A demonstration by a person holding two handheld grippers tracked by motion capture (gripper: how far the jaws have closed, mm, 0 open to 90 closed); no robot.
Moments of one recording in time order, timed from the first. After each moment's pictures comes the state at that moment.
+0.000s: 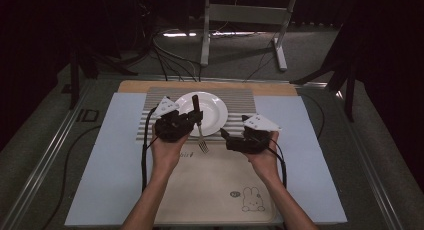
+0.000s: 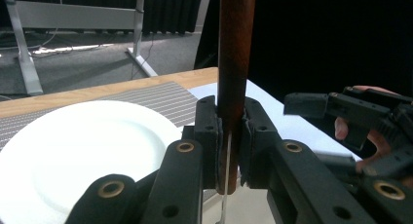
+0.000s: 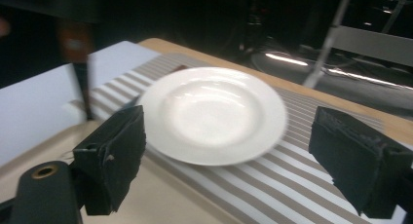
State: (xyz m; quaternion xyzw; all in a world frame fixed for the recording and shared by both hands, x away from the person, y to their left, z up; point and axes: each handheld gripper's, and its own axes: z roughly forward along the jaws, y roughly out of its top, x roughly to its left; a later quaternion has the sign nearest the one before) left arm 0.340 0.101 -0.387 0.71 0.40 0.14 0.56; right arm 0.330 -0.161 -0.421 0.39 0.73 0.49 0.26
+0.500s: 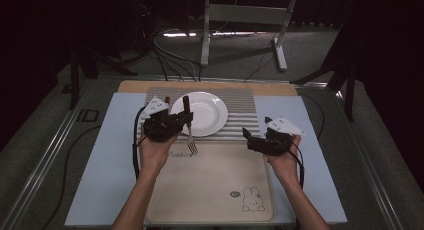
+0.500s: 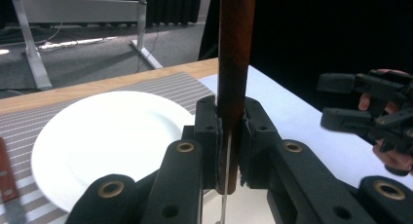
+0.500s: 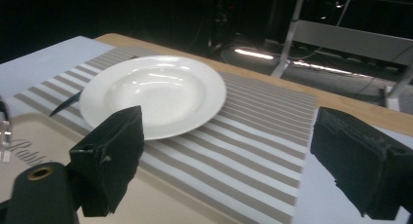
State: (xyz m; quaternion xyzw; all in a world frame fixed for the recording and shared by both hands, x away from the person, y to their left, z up) left arm 0.338 0.127 -0.383 0.72 0.40 0.14 0.55; right arm 0.326 -0.216 -0.429 0.43 0.71 0.47 0.30
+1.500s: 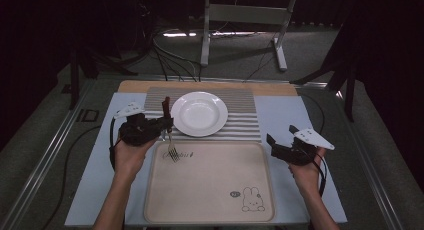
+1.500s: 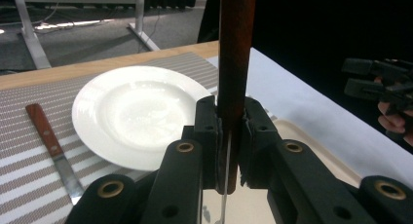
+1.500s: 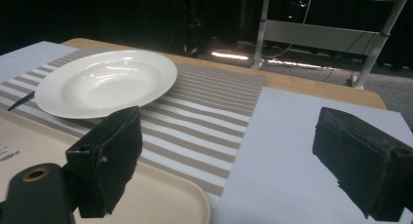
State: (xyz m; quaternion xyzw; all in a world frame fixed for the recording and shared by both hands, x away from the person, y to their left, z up) left arm 0.325 0.181 -0.384 0.74 0.40 0.12 0.53; right arm 0.304 -0.280 -0.446 0.46 0.68 0.48 0.32
